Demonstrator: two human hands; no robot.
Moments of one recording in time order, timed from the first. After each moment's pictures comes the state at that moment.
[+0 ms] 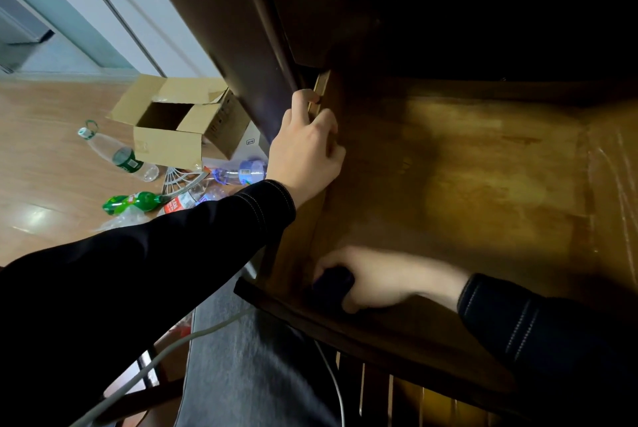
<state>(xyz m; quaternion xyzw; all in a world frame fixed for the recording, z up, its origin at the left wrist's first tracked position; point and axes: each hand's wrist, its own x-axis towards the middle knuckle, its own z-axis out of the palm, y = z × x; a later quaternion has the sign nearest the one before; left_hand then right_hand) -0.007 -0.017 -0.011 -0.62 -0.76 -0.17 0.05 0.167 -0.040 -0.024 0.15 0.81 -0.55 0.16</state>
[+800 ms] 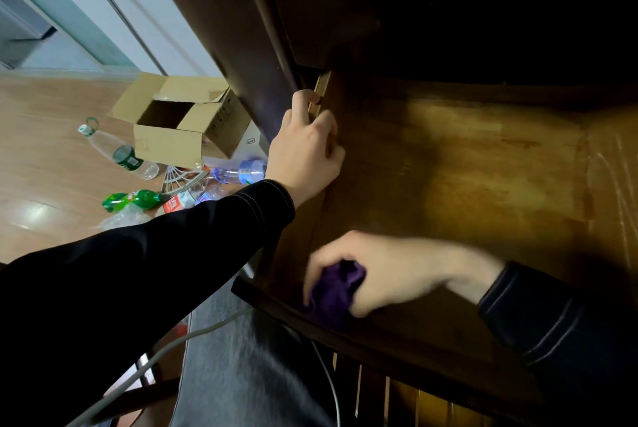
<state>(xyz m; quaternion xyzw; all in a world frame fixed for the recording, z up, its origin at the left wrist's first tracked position) -0.007 -0.018 -0.011 -0.62 -0.76 -0.17 0.06 0.178 -0.025 0.001 0.05 0.76 -0.64 0.10</state>
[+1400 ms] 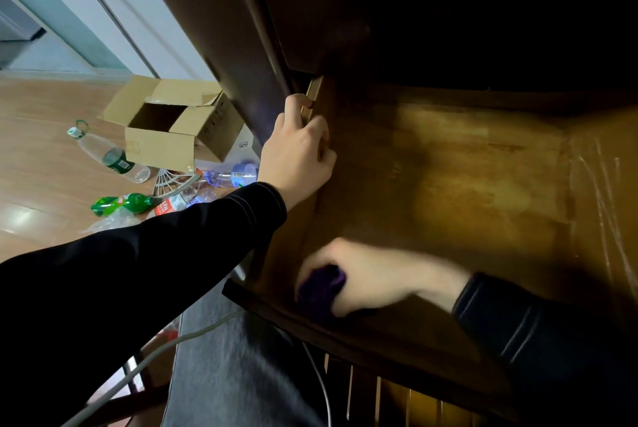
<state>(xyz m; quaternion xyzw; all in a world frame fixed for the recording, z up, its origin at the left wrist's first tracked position) -0.005 -0.017 -0.010 -0.63 -0.76 -0.16 0.05 0.174 -0.033 -0.007 0.11 0.79 -0.59 0.12</state>
